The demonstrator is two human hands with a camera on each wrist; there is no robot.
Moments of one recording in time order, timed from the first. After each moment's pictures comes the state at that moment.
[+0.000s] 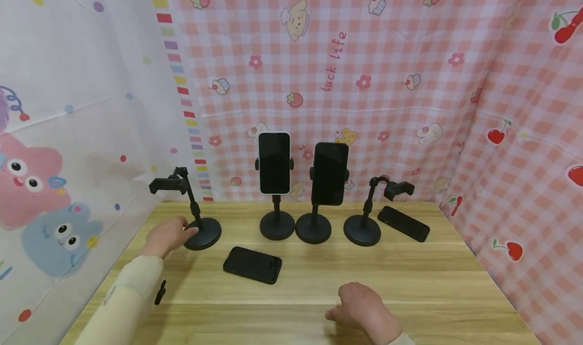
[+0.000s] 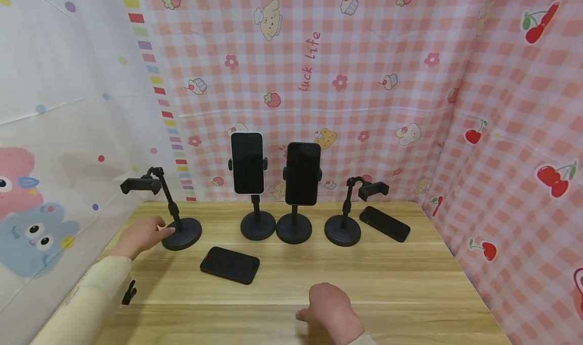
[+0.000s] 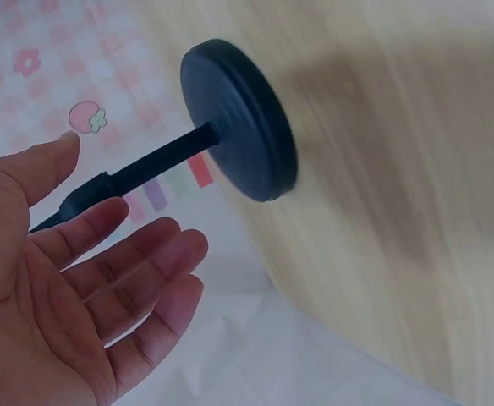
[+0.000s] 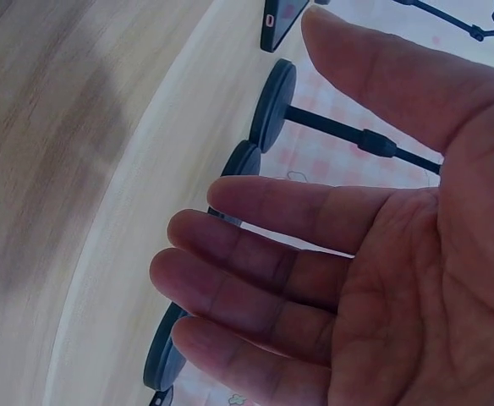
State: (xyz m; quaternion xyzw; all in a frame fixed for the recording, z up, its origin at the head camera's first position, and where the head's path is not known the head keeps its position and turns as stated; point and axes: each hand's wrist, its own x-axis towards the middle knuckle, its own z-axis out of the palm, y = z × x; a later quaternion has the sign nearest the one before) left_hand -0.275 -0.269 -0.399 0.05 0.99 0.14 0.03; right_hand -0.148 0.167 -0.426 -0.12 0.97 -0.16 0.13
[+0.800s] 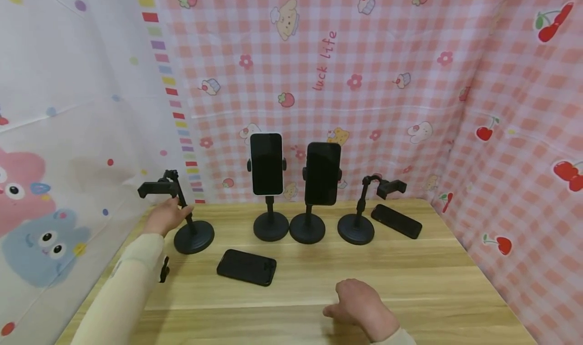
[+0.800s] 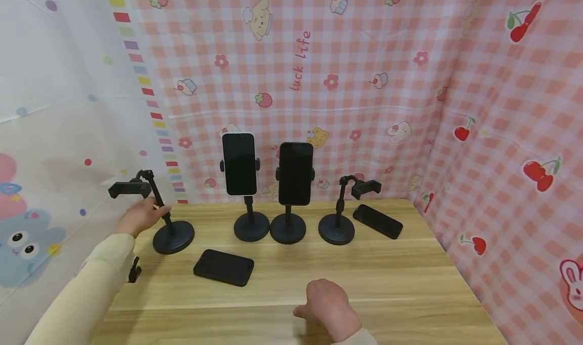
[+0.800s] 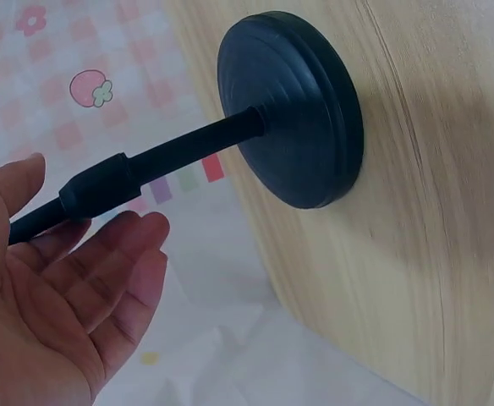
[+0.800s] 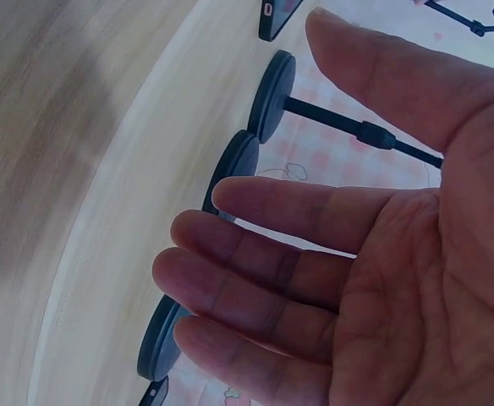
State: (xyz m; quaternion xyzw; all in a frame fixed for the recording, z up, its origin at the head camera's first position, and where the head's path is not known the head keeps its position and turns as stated) left_hand -0.328 -0.268 -0.384 0.03 0.98 0.19 0.01; right_hand -0.148 0.171 -0.421 -0.12 0.98 -0.14 0.10
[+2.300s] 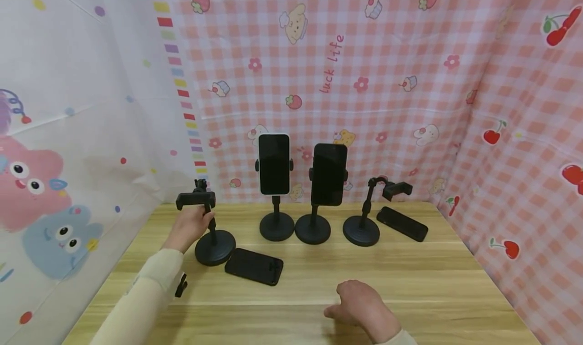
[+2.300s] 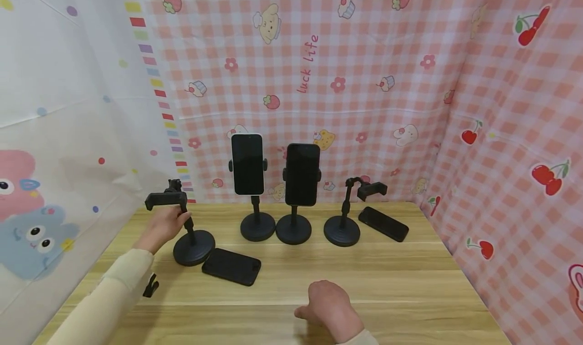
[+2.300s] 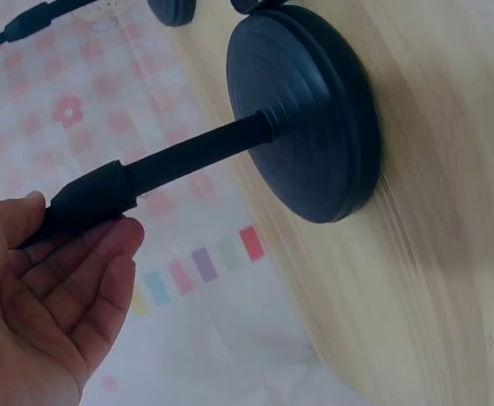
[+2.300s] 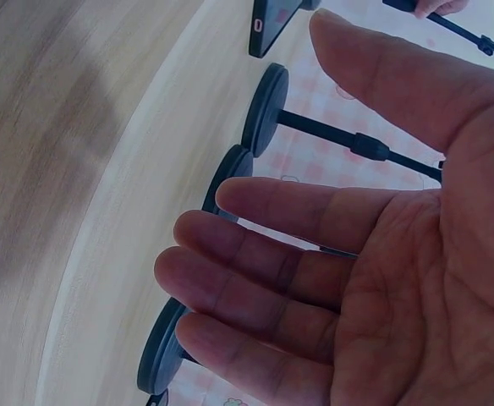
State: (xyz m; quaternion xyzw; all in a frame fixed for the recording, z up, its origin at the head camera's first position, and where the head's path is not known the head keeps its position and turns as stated) left_hand -0.301 -0.224 -0.400 0.10 0.96 0.21 -0.14; right_hand -0.146 0.164 -0.420 -0.14 0.97 -0.15 0.11
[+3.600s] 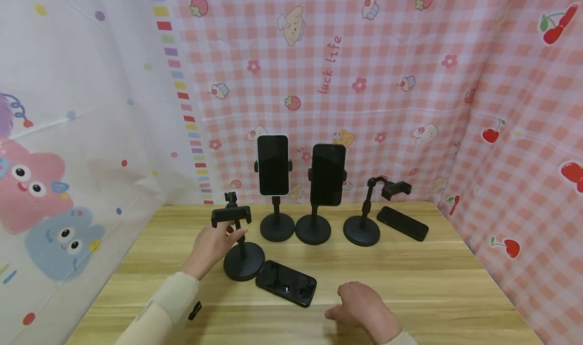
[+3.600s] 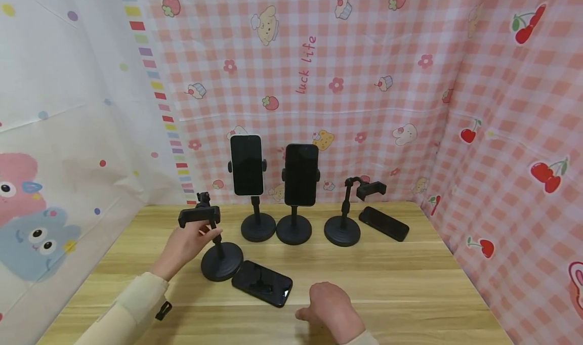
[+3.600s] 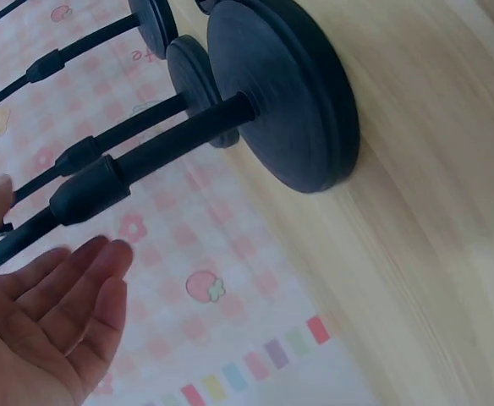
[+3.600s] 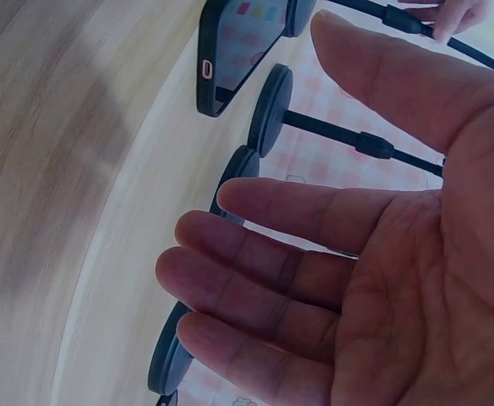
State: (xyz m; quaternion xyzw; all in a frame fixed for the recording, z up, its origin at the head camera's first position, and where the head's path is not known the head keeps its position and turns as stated) left_hand -0.257 -0.164 -0.411 0.17 0.93 0.24 -0.21; right_hand -0.147 0.167 -0.421 -0.12 0.97 -0.17 0.15
